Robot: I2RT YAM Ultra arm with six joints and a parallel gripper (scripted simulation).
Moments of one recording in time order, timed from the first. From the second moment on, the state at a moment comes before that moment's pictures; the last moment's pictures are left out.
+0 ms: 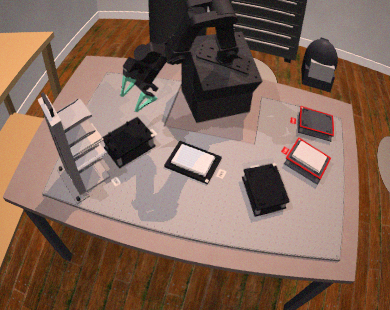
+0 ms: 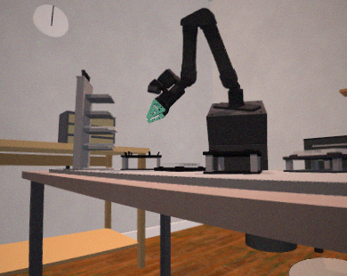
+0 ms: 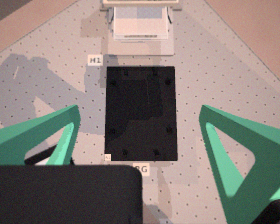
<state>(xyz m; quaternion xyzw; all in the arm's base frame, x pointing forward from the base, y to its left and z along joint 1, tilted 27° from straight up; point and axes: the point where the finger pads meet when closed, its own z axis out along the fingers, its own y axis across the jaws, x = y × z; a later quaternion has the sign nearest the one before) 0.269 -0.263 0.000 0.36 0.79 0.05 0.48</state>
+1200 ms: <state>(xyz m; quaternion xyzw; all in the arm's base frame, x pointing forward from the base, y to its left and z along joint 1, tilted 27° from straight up) 0.286 -0.249 -0.047 0.37 0.80 0.05 0.48</state>
